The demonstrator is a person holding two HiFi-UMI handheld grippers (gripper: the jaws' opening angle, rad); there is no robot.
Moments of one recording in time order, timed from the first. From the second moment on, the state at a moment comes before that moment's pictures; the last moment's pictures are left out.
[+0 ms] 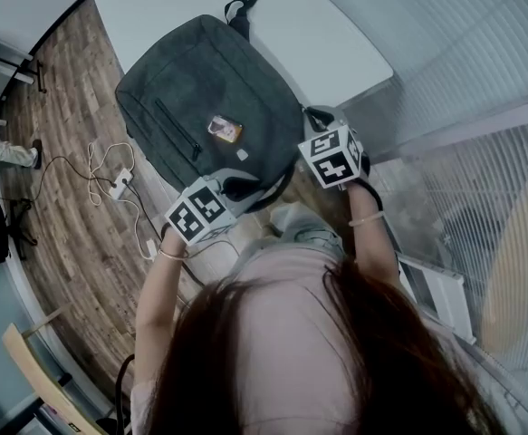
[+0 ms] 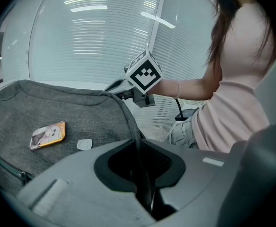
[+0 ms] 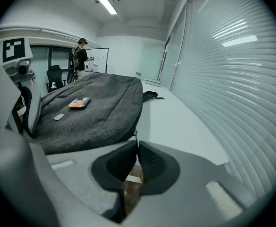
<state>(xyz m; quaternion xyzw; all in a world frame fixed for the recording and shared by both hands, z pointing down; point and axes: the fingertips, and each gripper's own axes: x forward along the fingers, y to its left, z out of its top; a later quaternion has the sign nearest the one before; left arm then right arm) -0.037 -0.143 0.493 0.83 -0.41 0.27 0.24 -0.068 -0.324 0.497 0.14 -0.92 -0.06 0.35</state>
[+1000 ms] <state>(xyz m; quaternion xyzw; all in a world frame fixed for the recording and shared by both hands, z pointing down) -0.037 -0.145 0.495 0.83 -0.40 0.28 0.25 -0.104 -0.346 0.492 0.07 -0.92 -0.11 0.36</state>
